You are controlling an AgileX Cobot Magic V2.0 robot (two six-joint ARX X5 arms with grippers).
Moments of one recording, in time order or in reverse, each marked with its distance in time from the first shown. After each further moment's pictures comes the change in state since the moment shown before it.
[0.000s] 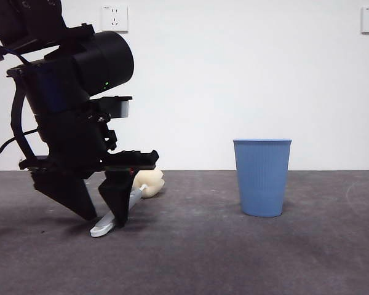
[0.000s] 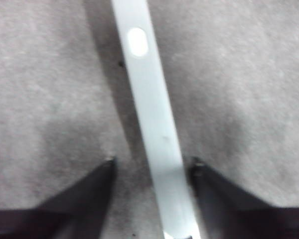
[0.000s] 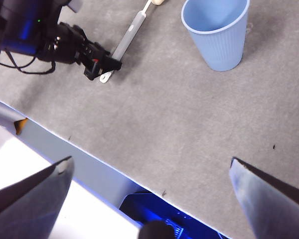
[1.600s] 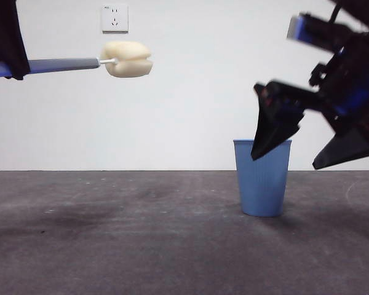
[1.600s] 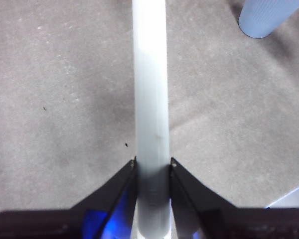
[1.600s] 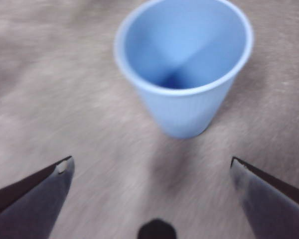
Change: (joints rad) left arm -0.004 -0.752 0.005 -0.556 0.016 0.114; right arm 0.436 0.593 -0.289 1.061 0.600 0.251
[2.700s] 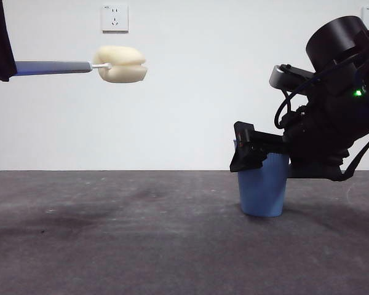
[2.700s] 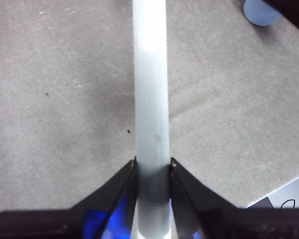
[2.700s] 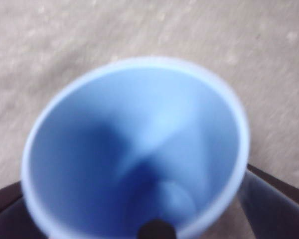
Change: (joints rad) left arm 0.000 -0.013 0.000 -0.050 -0.001 -0.016; right arm -0.091 0.394 -0.004 0.650 -0.050 -0.058
